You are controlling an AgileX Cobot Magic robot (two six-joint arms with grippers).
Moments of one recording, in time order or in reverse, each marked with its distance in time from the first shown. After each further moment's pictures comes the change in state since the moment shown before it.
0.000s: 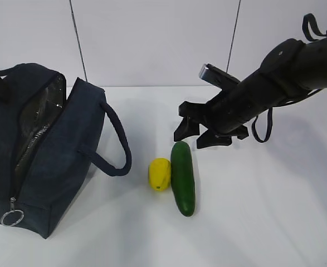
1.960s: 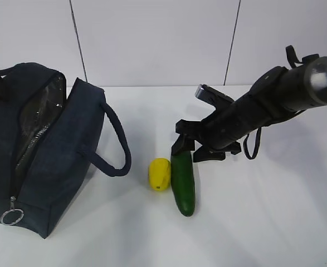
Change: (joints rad) left arm 0.000 0.000 0.000 0.000 -0.010 0.000; right arm 0.000 0.122 0.000 0.127 -0.063 -0.131
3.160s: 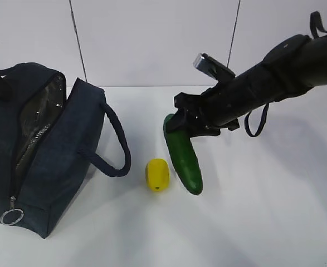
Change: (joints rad) left arm 0.000 0.000 0.000 0.000 0.000 0.000; right arm 0.000 -0.150 0.000 0.060 0.110 -0.094
